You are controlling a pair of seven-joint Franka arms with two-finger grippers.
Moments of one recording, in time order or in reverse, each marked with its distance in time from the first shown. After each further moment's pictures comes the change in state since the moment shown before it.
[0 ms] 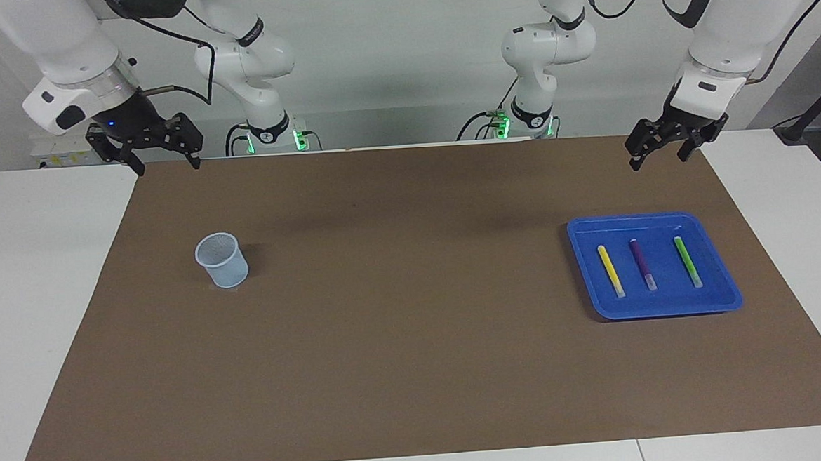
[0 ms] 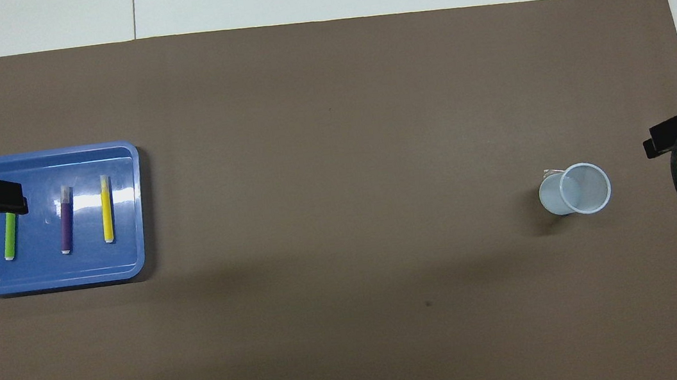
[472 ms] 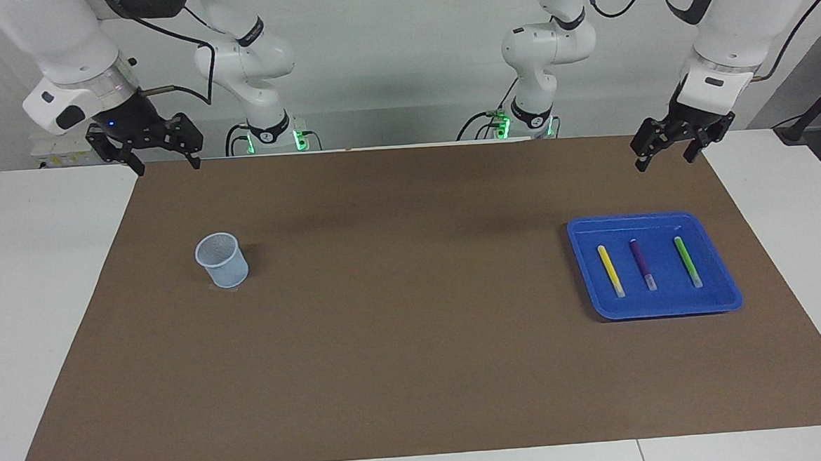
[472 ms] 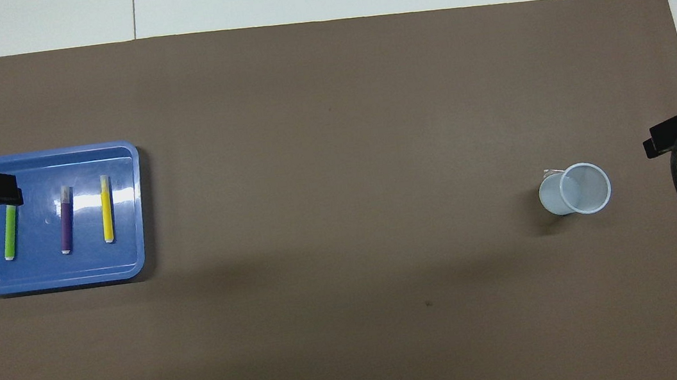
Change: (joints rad) left arm 0.002 -0.001 -0.004 0.005 -0.001 0.035 0.000; right arm 0.000 0.000 0.000 0.000 0.000 0.000 0.000
